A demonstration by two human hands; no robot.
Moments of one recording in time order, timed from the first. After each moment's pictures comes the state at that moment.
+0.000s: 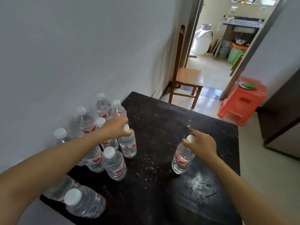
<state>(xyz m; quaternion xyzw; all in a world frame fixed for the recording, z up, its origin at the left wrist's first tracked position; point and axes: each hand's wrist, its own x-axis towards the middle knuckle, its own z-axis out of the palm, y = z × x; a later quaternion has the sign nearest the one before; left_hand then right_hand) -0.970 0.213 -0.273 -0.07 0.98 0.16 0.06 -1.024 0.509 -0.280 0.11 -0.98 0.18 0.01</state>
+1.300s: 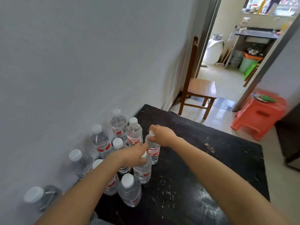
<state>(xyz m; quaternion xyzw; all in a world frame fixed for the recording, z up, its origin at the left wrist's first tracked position) -0.969 0.204 -0.271 0.00 0.95 0.20 0.25 -1.086 0.314 -0.276 0.39 -0.90 0.10 -0.15</state>
